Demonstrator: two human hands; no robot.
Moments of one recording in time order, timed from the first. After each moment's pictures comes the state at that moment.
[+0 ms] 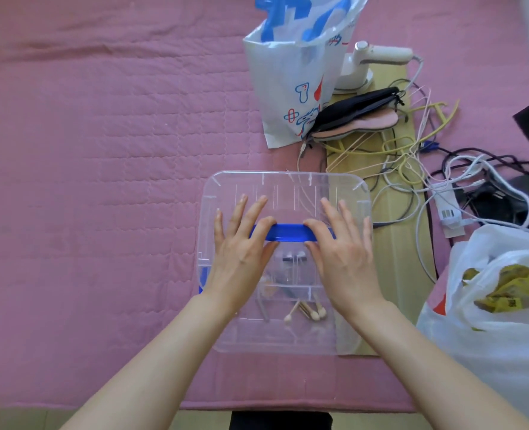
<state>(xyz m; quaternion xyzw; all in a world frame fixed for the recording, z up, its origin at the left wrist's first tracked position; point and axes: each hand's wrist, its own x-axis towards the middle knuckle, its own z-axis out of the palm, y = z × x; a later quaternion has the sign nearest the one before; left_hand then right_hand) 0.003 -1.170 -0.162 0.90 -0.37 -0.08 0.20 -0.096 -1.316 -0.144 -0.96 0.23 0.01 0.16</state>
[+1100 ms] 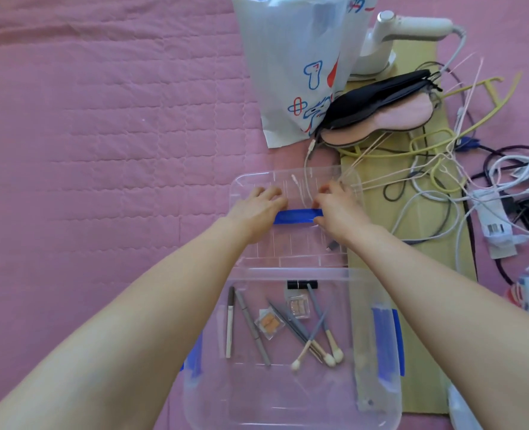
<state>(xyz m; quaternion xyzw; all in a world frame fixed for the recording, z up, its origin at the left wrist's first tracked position) 0.128 -1.256 -0.300 0.83 -0.47 -0.29 -0.03 0.023 -1.412 -0.288 -0.94 0.21 0.23 0.16</state>
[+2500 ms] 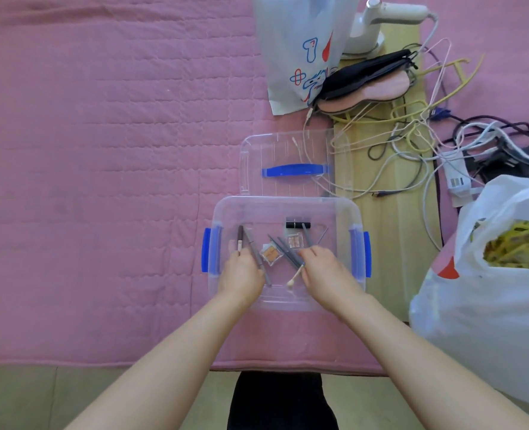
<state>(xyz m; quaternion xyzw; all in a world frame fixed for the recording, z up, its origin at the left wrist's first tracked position) -0.067 -1.126 -0.236 0.91 -0.09 -0.38 0.12 -0.156 -1.276 -0.222 -0.92 0.17 0.27 0.25</state>
